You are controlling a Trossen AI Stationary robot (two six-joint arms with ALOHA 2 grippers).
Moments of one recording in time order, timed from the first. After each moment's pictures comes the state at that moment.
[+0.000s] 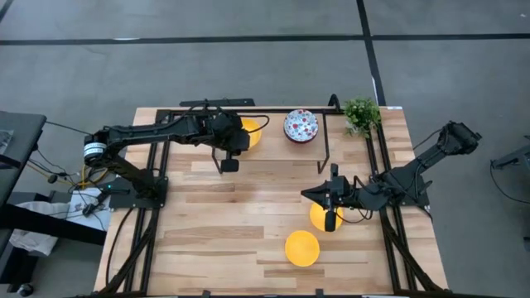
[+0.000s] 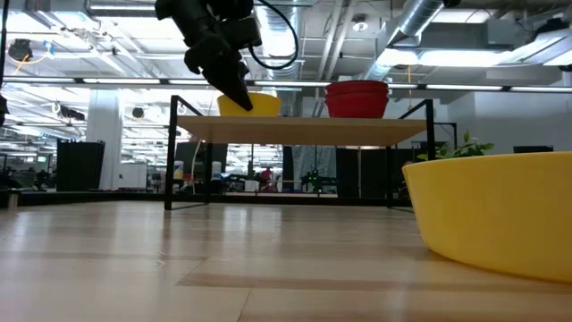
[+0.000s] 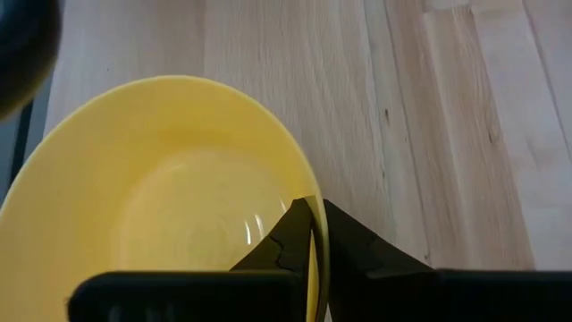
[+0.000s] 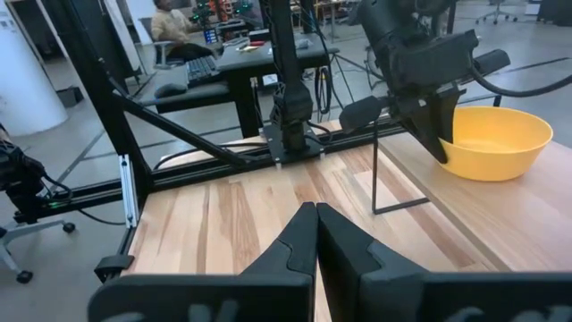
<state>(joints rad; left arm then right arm) 0.25 1.48 1.19 -0.62 0.00 0.47 0.57 1.12 0.81 0.07 0.68 0.26</state>
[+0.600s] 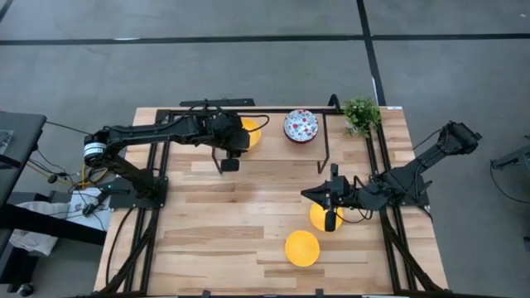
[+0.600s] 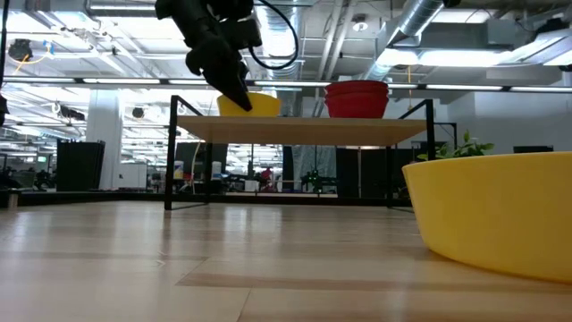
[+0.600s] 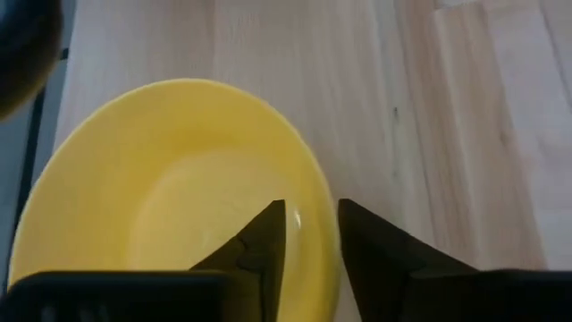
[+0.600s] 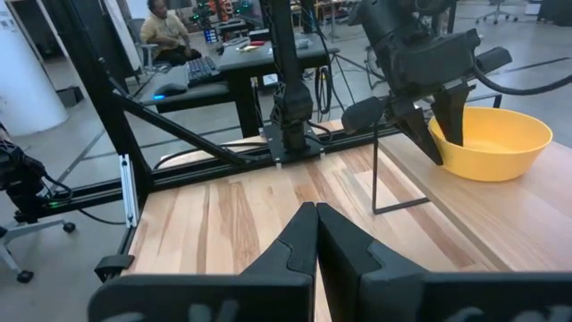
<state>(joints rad) 0.25 1.48 1.19 -0.61 -0.03 0.47 0.57 1.12 0.81 0.07 0.68 0.26</state>
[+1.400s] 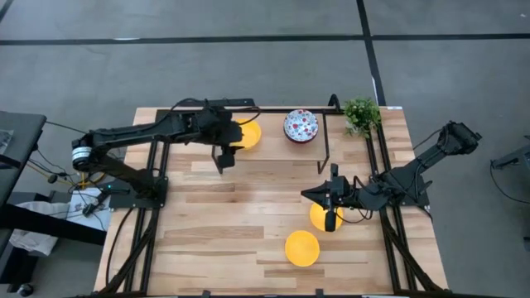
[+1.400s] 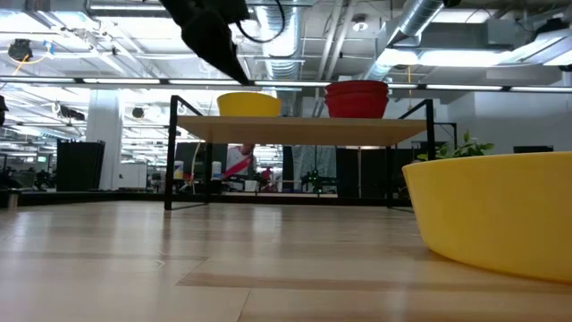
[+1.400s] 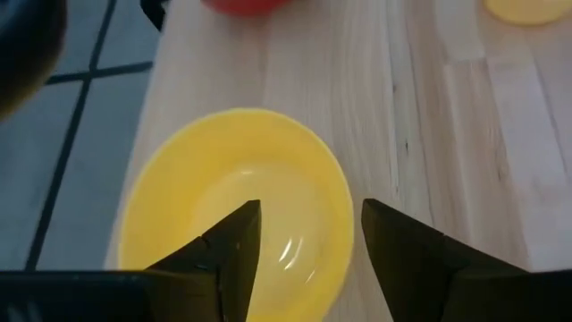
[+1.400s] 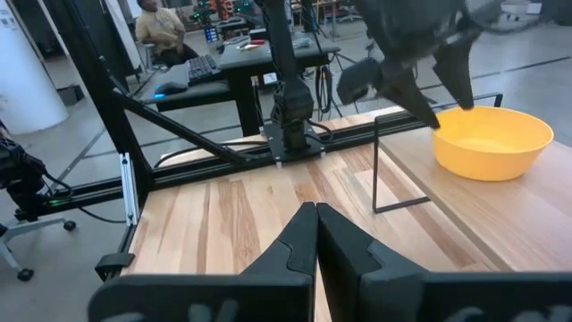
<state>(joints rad) 0.25 1.36 1.19 -0.61 -0.06 0.41 0.57 1.12 0.81 0.06 0.68 0.26</state>
